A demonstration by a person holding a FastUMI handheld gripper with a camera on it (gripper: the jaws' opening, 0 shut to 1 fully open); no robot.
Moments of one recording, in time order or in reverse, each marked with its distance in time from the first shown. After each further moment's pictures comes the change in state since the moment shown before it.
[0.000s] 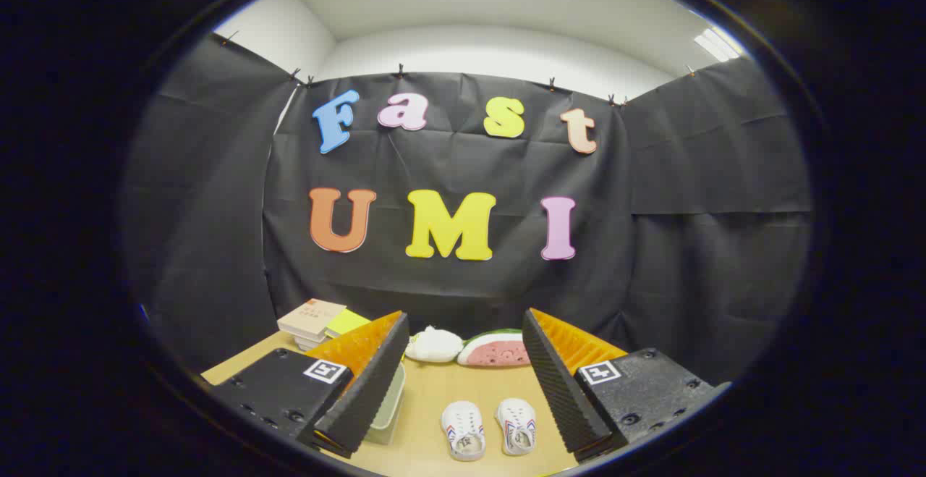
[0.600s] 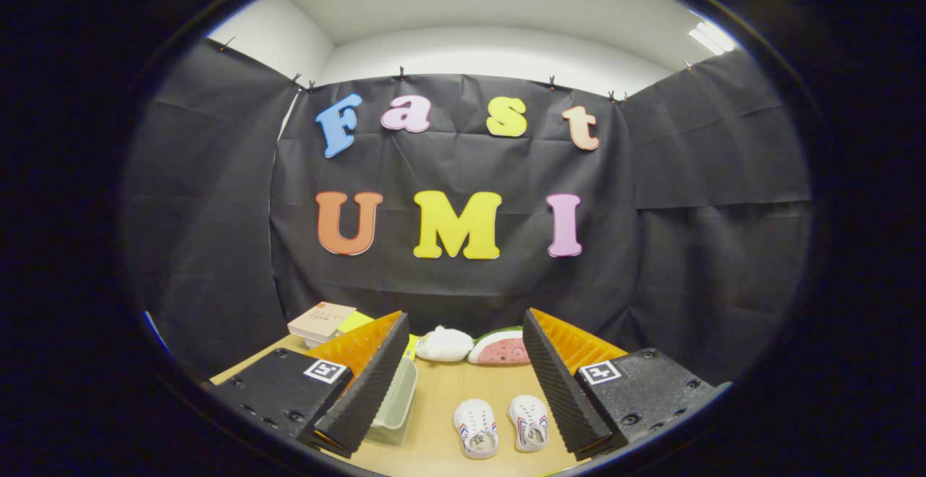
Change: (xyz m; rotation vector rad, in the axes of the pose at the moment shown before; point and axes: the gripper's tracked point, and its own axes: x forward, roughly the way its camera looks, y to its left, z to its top) arm -0.003 0.003 -0.006 0.042 0.000 0.006
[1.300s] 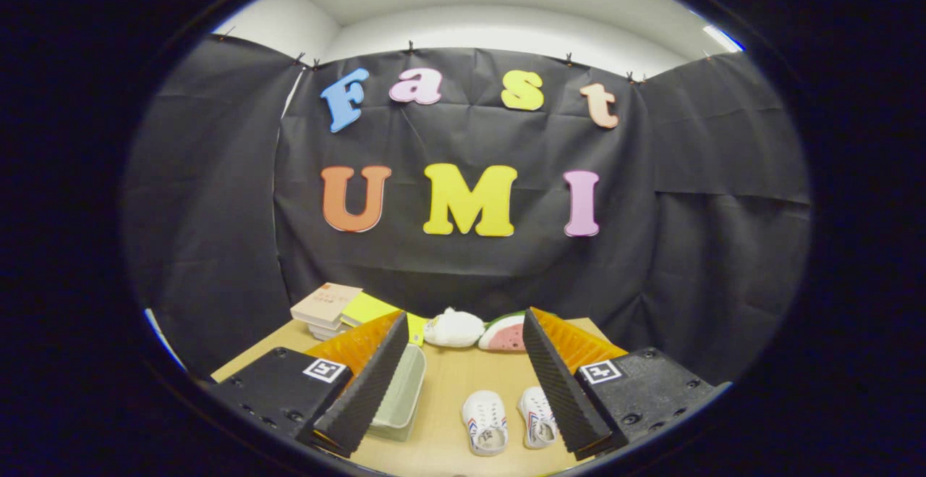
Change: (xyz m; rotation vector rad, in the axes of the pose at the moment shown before) arm 0.052 0.035 -0.018 -0.040 0.108 0.073
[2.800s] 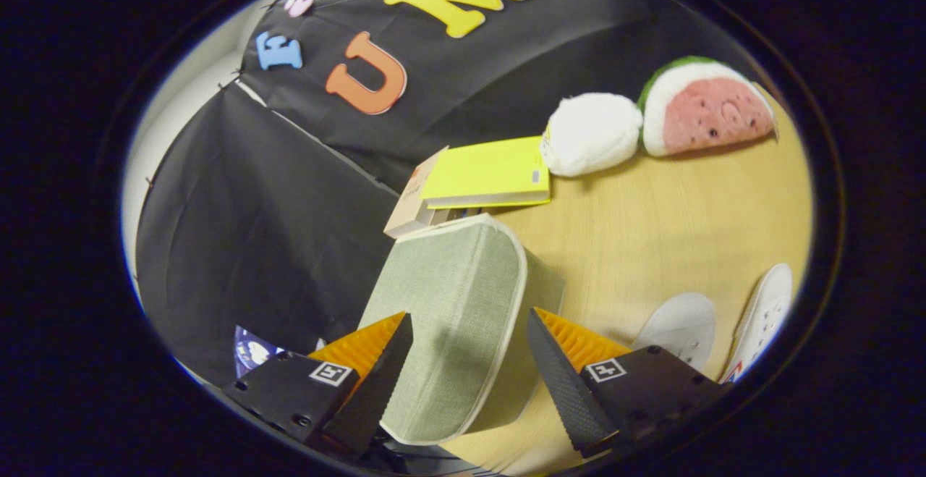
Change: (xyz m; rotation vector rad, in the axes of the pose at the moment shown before) arm 0.194 0.065 -0.205 0.570 0.837 0.757
